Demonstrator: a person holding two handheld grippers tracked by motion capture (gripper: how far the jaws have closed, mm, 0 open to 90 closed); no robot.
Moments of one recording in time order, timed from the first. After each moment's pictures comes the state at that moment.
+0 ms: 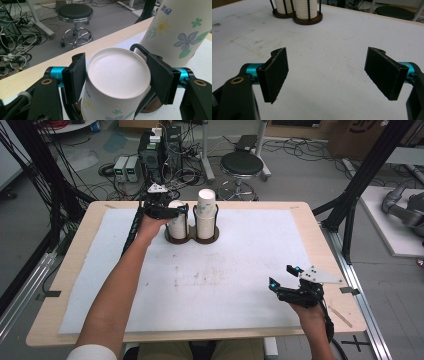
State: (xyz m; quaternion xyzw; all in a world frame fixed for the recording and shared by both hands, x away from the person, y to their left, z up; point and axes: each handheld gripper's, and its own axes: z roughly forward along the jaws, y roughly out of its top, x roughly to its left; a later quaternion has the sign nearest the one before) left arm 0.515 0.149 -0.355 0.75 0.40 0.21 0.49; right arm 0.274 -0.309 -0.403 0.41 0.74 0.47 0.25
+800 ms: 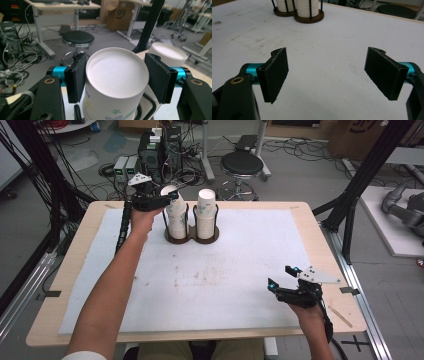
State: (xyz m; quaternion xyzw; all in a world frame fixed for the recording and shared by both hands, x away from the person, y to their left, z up) left arm 0.498 0.171 -0.315 0.67 0.40 0.23 0.58; right arm 0.274 -0.306 -0.405 0.41 0.75 0.47 0.24
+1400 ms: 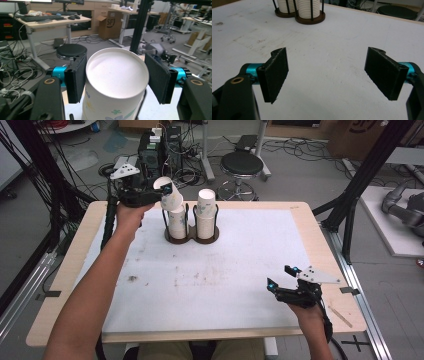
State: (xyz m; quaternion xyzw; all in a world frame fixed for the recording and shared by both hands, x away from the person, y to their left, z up) left arm 0.455 0.184 -0.267 0.67 0.35 0.23 0.61; right arm 0.273 -0.304 -0.403 0.40 0.75 0.47 0.24
